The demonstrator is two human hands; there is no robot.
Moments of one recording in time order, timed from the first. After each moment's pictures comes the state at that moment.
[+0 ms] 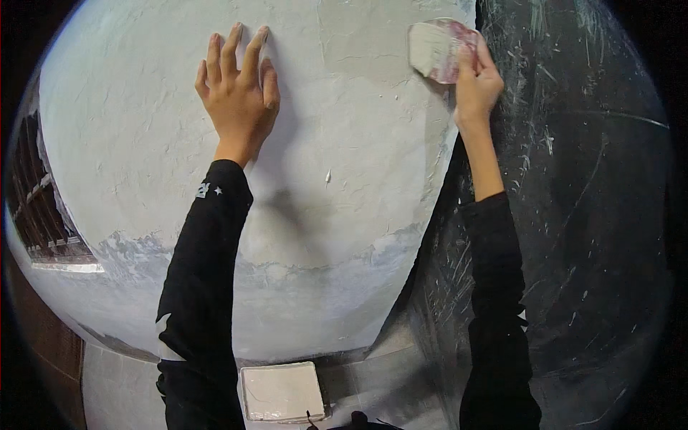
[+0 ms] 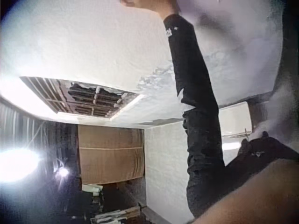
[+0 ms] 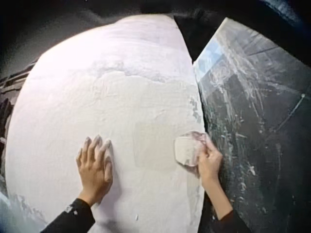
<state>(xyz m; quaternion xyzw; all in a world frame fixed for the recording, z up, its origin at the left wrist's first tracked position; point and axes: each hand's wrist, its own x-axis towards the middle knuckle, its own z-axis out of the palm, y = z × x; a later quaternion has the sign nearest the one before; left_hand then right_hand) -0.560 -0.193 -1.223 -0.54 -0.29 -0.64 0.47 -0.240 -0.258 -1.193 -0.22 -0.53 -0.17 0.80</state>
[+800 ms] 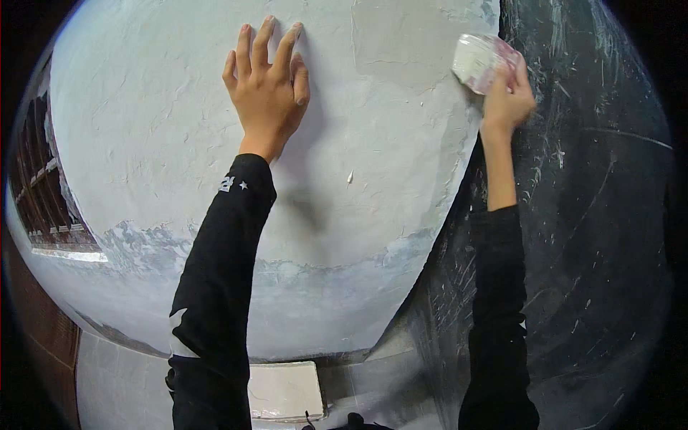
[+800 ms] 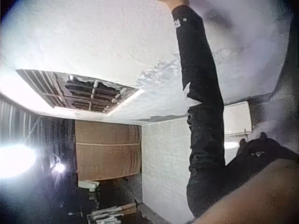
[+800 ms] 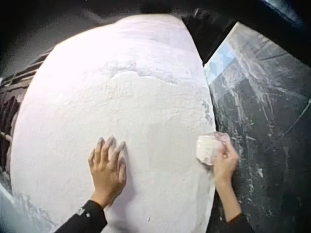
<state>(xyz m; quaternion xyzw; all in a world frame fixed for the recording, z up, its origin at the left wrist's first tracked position) -0.555 -0.194 -1.223 -0.54 -0.27 -0.65 0.45 -0.243 -0.273 -1.188 -0.22 -0.45 -0.29 0.82</state>
